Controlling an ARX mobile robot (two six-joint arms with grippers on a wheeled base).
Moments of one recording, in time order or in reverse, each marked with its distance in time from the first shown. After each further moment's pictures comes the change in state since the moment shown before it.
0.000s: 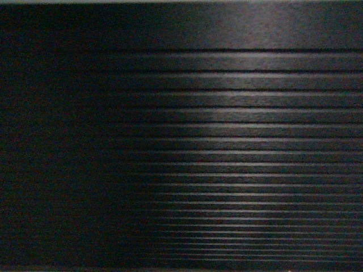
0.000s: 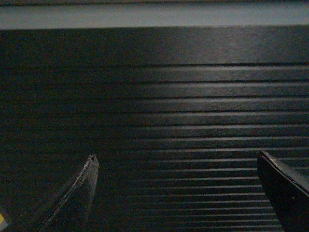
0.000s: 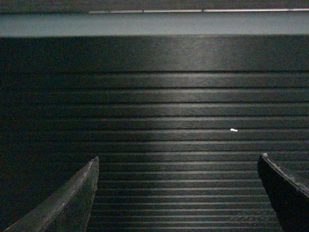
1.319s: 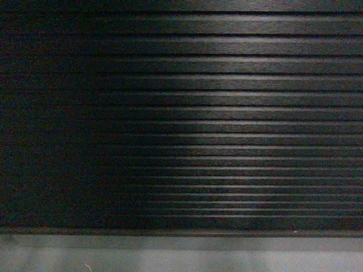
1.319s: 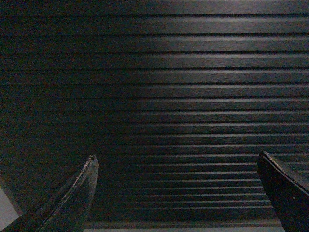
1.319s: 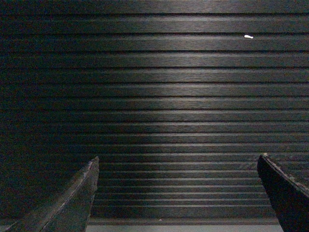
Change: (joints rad) left arm 0.000 0.000 0.000 -0.003 -0.001 -0.006; right arm 0.000 0.000 0.000 -0.004 0.000 0.000
